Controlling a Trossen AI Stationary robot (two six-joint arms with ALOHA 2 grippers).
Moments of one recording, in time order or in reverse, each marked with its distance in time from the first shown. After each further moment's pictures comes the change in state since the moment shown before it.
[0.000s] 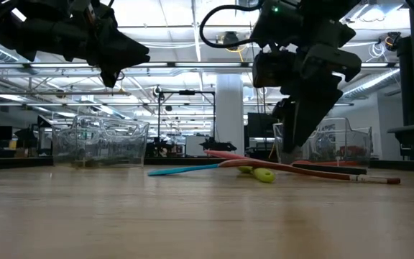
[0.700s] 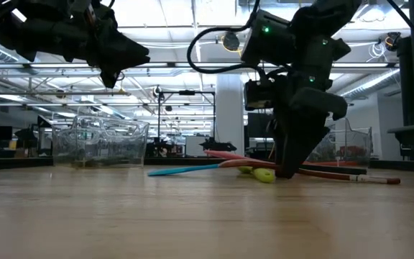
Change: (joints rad) left arm 0.000 0.000 0.000 -0.003 0.000 -0.004; right arm 0.011 0.173 0.004 0.081 0.142 0.005
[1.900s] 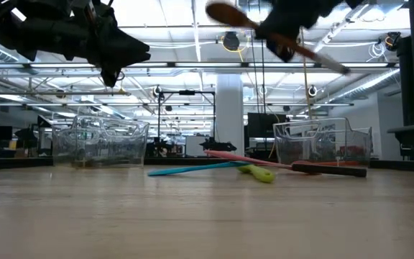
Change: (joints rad) left arm -0.001 0.000 0.000 0.020 0.000 -0.022; right arm -0.022 -0.502 -0.006 0.123 -0.172 0.150
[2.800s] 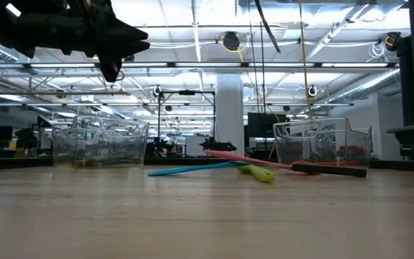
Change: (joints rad) left arm -0.060 0.000 0.000 0.047 0.000 -0.049; right arm -0.109 -0.235 0.002 0.313 0.410 -0.855
